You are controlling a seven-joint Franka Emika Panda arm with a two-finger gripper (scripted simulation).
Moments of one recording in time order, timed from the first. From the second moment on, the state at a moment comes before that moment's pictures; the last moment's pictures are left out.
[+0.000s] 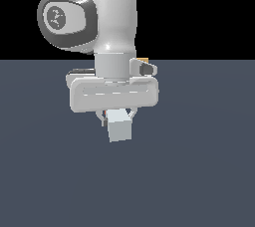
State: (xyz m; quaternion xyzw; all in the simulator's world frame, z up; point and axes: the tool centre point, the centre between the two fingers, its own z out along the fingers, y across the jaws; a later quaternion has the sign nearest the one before) arm -0.026 -0.014 0.048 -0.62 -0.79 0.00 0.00
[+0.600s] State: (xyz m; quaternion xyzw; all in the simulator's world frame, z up) arm -0.047 0.059 0.075 -0.69 -0.72 0.00 0.00
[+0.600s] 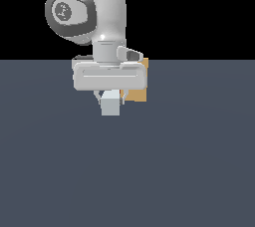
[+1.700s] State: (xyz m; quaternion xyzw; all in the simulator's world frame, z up) arm -0.049 0.132 0.101 -0.76 -0.65 0.00 0.00
